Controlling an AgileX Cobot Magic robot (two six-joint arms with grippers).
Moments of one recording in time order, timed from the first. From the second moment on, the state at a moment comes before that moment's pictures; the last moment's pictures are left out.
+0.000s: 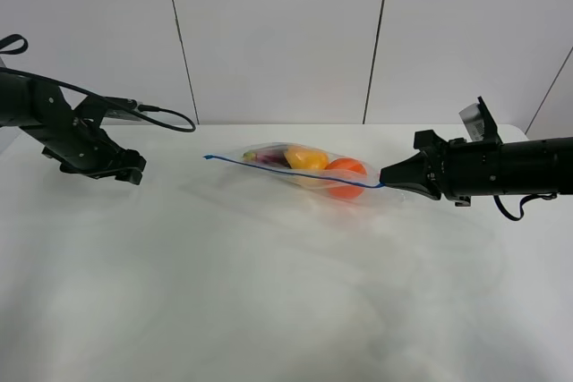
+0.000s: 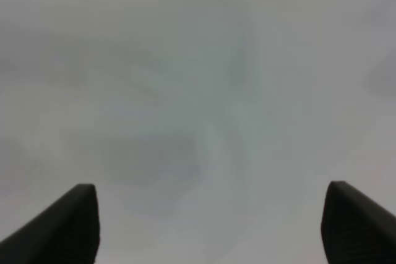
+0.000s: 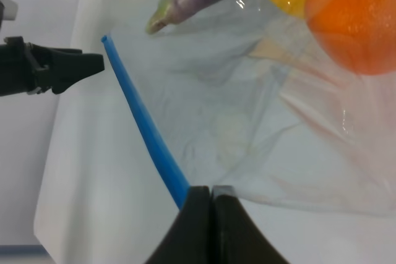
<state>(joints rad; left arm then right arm) 0.04 1.99 -1.22 -0.05 0.40 0.24 -0.08 1.64 -0.73 1.53 0.86 -1.18</state>
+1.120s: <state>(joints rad) 0.11 1.54 -1.22 -0.09 0.70 0.16 -0.08 1.64 -0.73 1.52 0.83 -1.17</state>
